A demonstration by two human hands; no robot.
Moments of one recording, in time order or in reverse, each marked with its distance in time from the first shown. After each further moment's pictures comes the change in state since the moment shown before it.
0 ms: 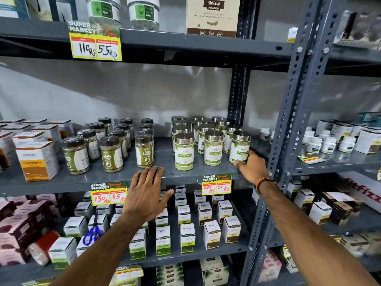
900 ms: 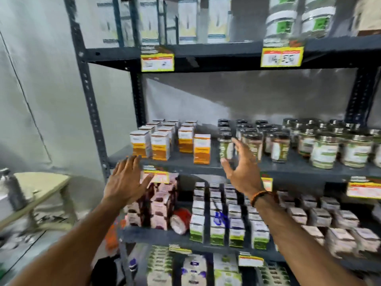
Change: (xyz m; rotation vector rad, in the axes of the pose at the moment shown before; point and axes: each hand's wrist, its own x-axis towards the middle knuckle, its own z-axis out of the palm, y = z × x) left_hand -0.212 -0.431 -0.149 0.112 0.080 -0.360; right_hand -0.250 -0.346 0.255 0.343 0.012 -0.635
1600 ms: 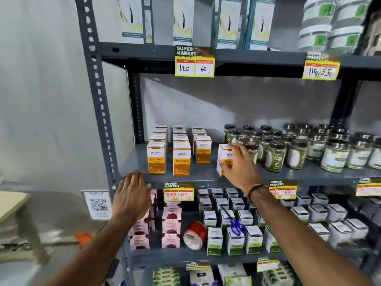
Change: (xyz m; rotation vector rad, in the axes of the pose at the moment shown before) left_hand 0.053 -0.097 0.060 -0.170 -0.131 0.056; right_hand 0.059 -0.054 0.099 -0.491 -0.080 0.183
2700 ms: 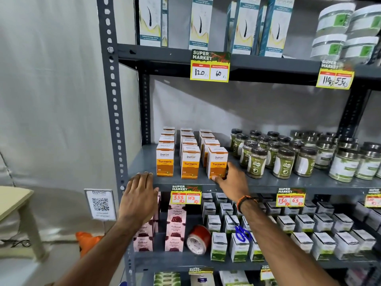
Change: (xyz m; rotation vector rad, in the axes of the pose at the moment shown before) left_hand -0.002 -0.012 0.012 0.052 0.065 0.071; right_hand -0.011 -0.027 0.048 0.199 -0.105 0.144
